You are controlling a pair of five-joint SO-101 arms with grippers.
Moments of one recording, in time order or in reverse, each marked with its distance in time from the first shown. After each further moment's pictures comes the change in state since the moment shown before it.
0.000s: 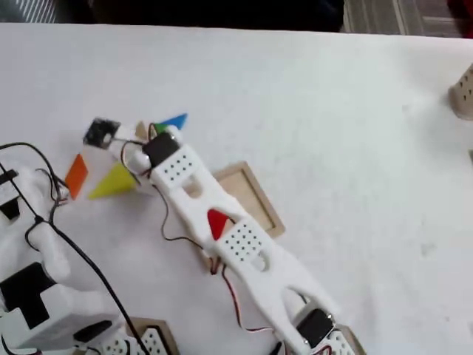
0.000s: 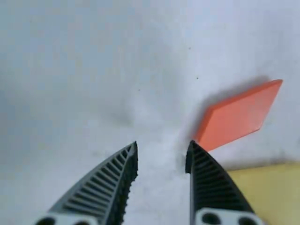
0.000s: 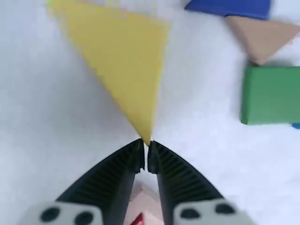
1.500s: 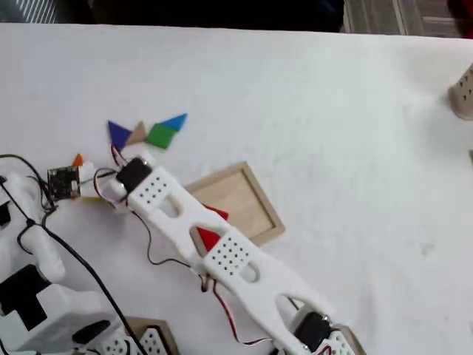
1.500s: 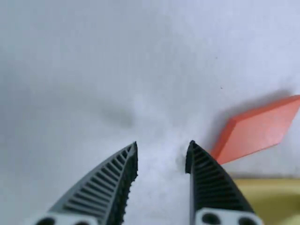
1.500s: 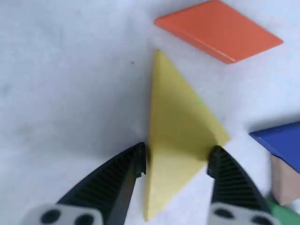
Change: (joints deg) left arm -3.8 0.1 0.1 0.0 0.4; right arm -6.5 3.8 6.3 -14.0 28.0
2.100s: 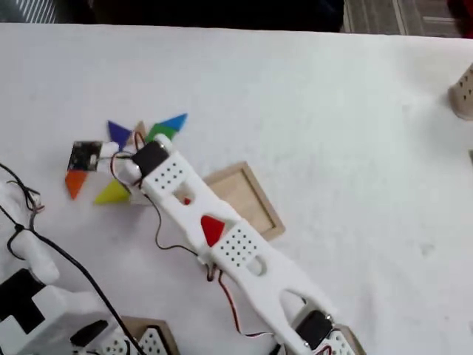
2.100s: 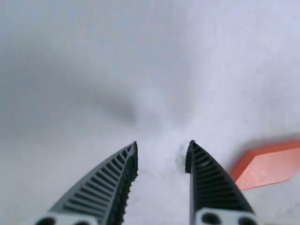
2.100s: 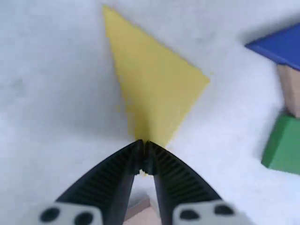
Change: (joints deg) left arm -5.2 -0.1 0.0 -1.7 5.8; right arm 5.9 -0.9 -5.3 12.6 -14.2
